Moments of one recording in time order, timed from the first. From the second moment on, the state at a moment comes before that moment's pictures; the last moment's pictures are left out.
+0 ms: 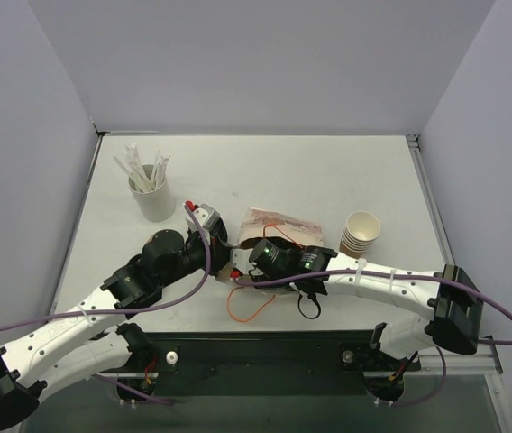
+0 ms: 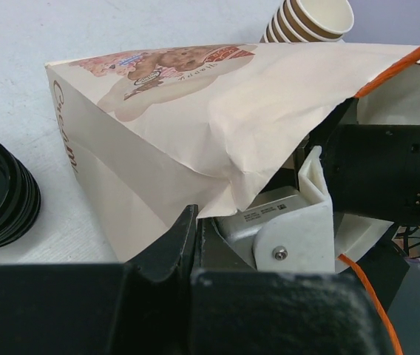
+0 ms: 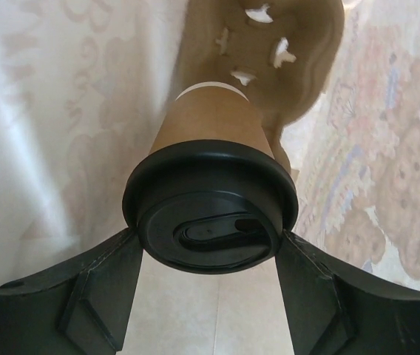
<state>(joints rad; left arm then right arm) -0.85 0.82 0.66 -0.11 0.04 -0.39 1.13 1.39 0.99 -0.62 0.50 -0.61</state>
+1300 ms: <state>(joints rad) -0.85 0.80 0.66 -0.09 0.07 -0.46 1.09 1.28 0.85 -0.56 0.70 -0.55</state>
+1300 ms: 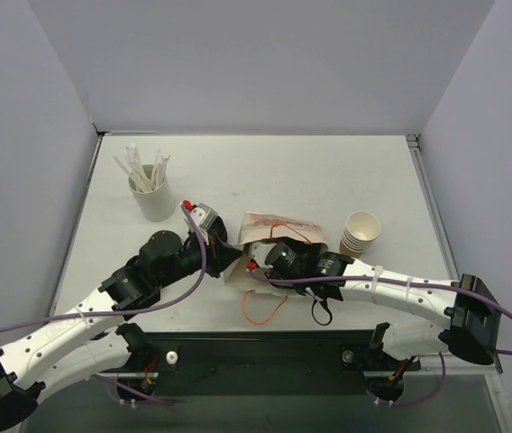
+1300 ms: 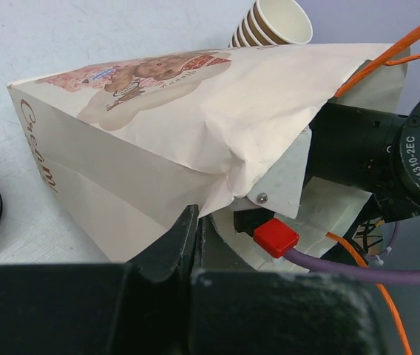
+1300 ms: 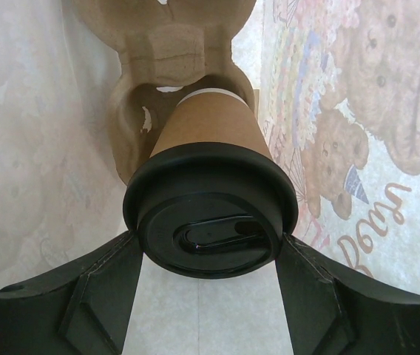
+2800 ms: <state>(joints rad) -0.86 0.82 0.66 -0.04 0.12 -0.43 1.05 1.21 0.94 -0.67 0.42 -0.41</state>
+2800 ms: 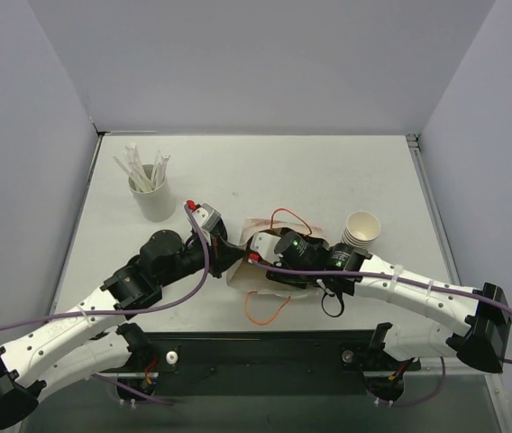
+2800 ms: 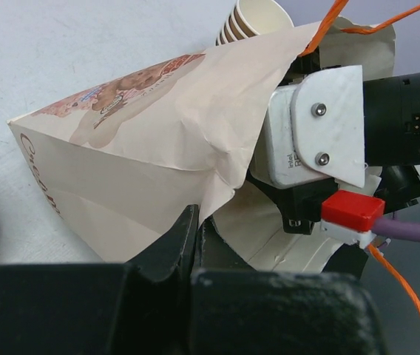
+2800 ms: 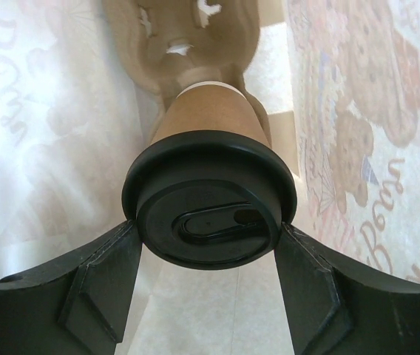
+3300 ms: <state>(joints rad) -0.86 0.83 0.66 -0.05 0.11 -0.42 1.11 1.30 0.93 -0.59 0.48 -0.42</state>
